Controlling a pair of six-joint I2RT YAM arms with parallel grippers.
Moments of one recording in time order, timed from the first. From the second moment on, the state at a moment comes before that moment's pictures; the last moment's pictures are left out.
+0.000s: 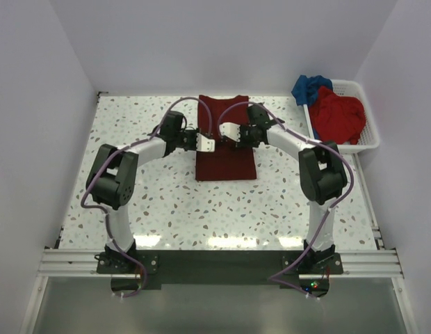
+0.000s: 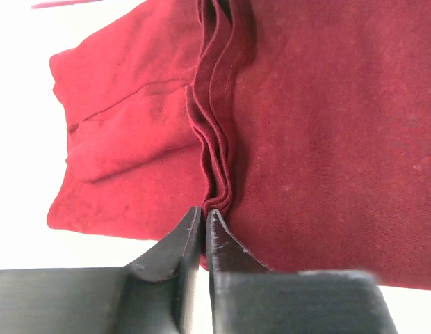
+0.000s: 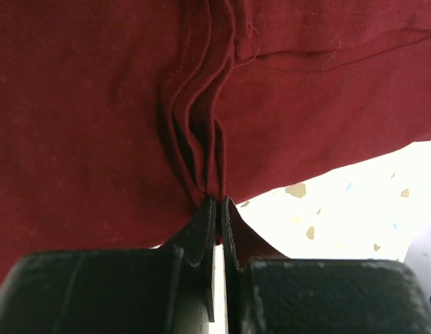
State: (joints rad) left arm -0.34 1.93 1.21 0.00 0.63 1.24; right arm 0.40 2.02 1.50 -0.45 -0.17 -1.13
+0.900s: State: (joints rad) left arm -0.35 1.62 0.89 -0.19 0.73 1.13; right arm 0.53 1.66 1.16 -0.69 -0.21 -1.07
